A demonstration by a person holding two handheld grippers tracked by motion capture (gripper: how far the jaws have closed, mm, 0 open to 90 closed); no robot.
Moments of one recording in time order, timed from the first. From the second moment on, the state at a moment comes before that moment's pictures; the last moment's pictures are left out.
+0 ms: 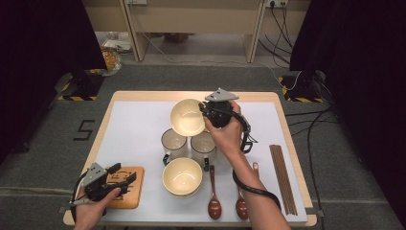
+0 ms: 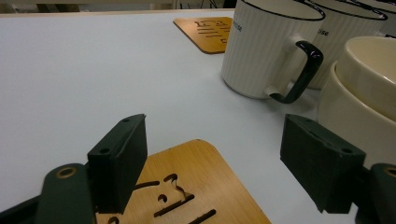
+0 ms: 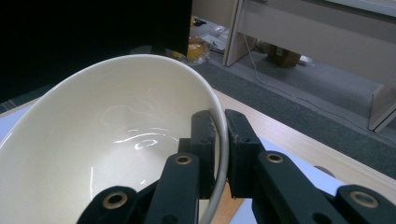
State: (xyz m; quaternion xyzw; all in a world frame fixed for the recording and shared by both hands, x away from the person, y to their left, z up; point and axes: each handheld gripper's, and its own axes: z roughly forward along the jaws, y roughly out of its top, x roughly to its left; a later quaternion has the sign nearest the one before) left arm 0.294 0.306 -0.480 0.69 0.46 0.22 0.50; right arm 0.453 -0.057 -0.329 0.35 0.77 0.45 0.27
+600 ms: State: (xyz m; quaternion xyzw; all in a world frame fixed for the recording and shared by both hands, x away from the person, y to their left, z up) left arm 0.295 0.307 -0.481 0.69 0.47 0.22 0.50; right arm 0.472 -0.060 -0.329 0.37 0.77 0.44 0.27
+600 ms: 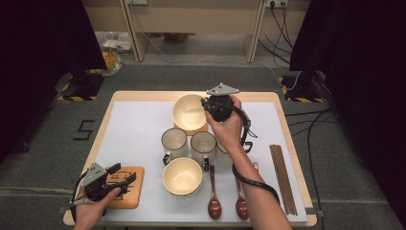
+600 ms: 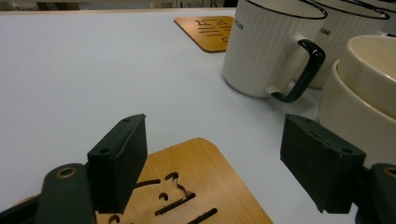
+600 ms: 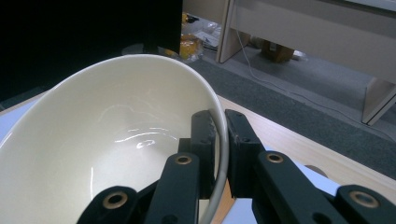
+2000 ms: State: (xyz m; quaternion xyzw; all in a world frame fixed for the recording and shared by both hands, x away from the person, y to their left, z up) left arm 0.295 0.306 -0.483 0.69 0.47 0.22 0.50; right arm 0.503 -0.060 -0.338 0.40 0.77 0.43 0.26
